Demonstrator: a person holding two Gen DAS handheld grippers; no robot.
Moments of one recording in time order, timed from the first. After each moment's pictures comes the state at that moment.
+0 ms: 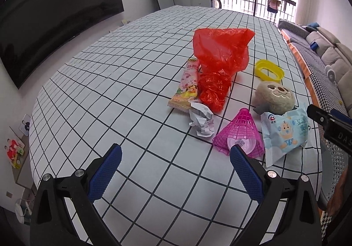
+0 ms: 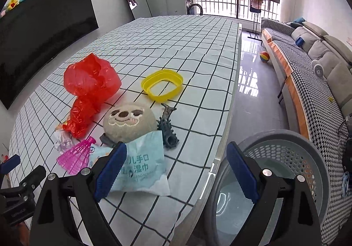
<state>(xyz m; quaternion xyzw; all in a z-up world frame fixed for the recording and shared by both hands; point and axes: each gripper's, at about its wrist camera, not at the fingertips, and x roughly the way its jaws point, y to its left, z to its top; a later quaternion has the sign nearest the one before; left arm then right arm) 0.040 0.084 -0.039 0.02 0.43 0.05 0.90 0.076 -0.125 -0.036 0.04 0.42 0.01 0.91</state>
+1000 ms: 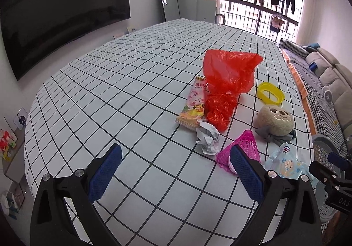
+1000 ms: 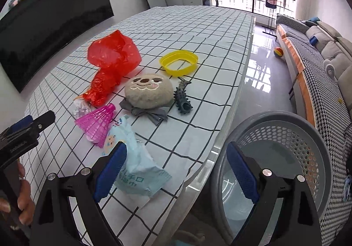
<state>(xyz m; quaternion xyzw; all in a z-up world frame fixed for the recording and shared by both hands) 0.042 0.102 -0.030 -0.03 0.39 0.05 0.92 0.028 -0.115 -0.041 0.03 0.44 0.07 0.89</state>
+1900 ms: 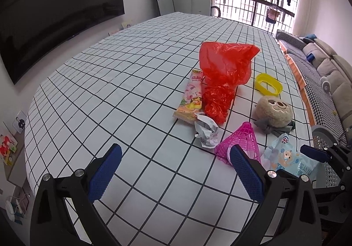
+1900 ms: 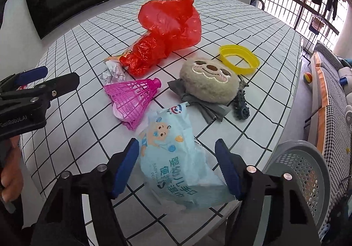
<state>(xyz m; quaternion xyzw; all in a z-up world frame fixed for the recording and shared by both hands) 0.042 0.101 -0.030 -0.01 0.41 0.03 0.91 0.049 -0.049 -0.057 -0.09 0.48 0.17 0.86</state>
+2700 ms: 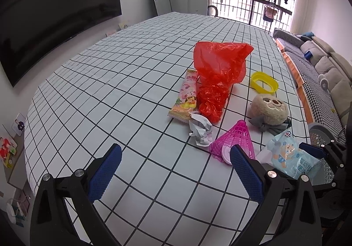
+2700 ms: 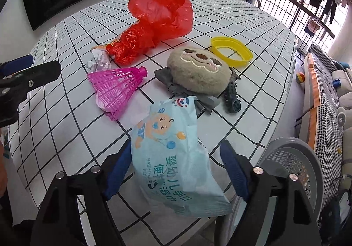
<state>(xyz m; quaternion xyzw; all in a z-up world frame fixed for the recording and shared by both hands) 0.039 0.095 -0.027 0.00 0.41 0.02 0.91 0.051 -0.057 -0.070 -0.11 0.49 0.14 0.85</state>
